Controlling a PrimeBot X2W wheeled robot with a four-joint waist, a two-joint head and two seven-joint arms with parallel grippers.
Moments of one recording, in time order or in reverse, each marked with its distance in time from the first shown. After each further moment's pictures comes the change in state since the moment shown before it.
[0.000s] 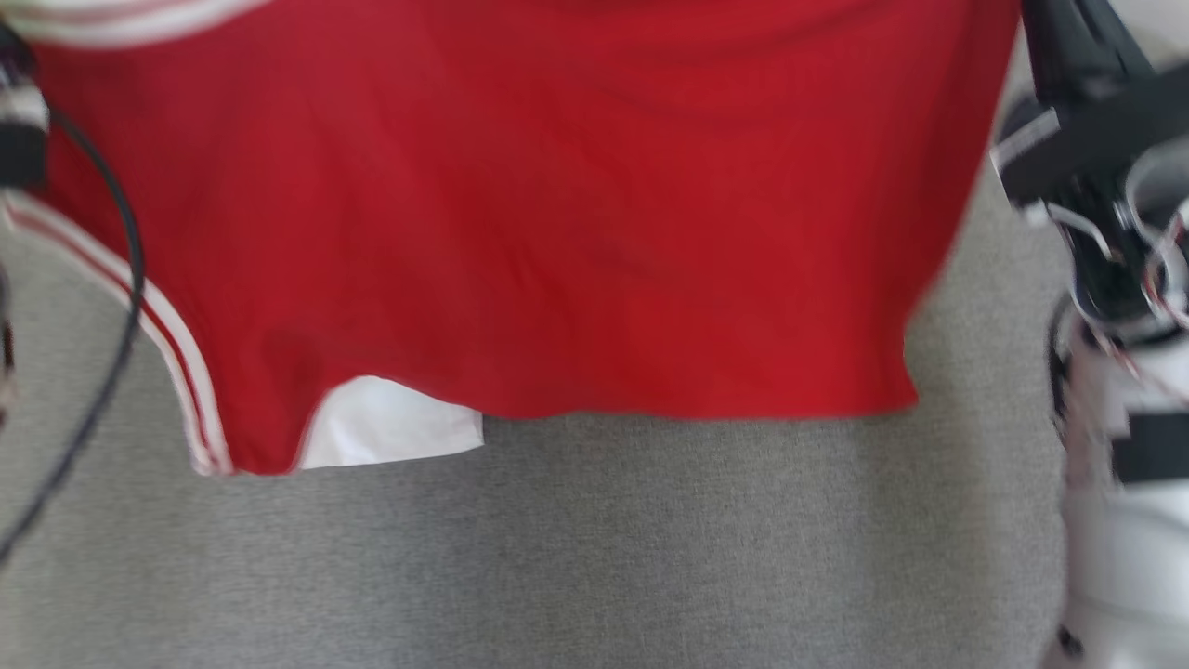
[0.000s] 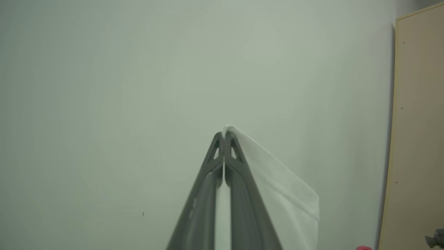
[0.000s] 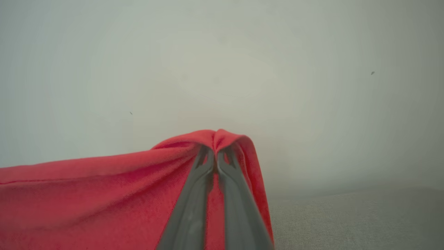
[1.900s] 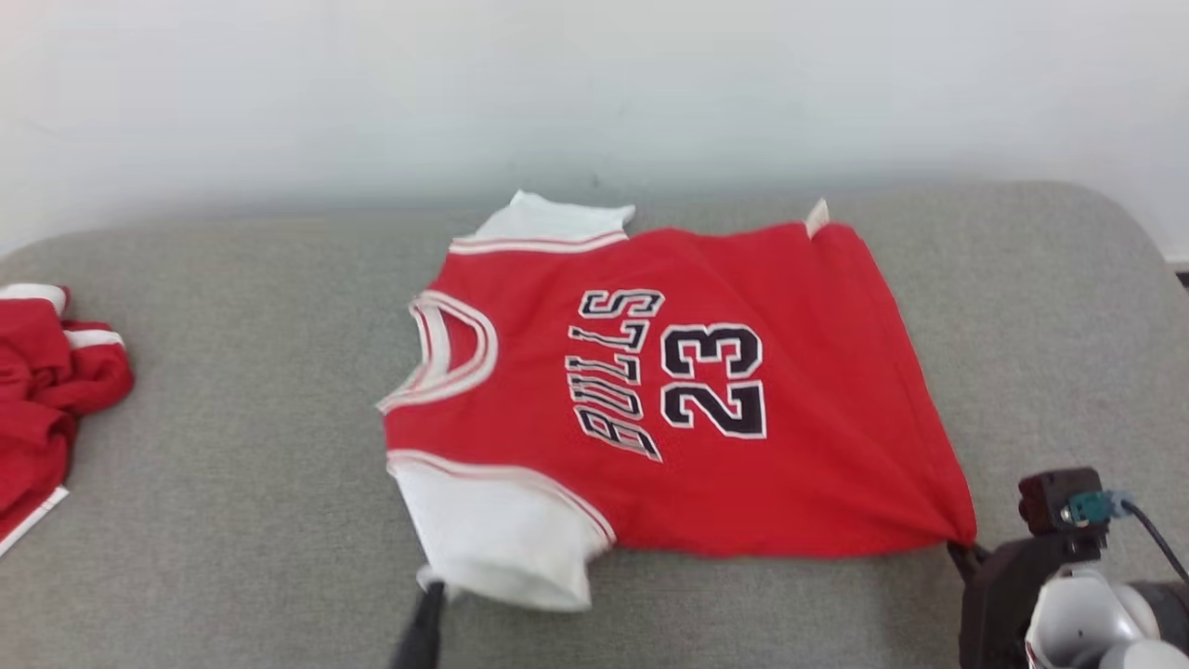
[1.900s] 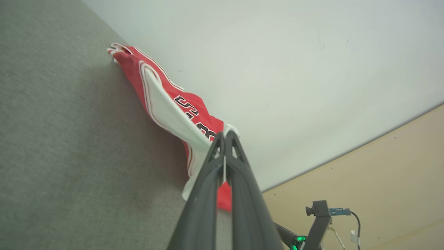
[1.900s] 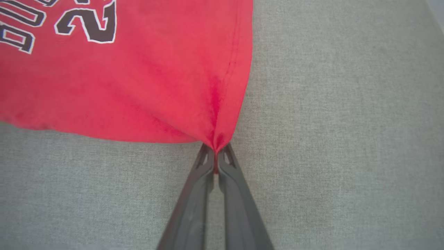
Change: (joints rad) left arm 1.049 -0.230 -0.242 -0.035 -0.240 -0.080 -0.185; right arm 0.702 -0.079 0.016 0.062 -0.218 0.002 0.242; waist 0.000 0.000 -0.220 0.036
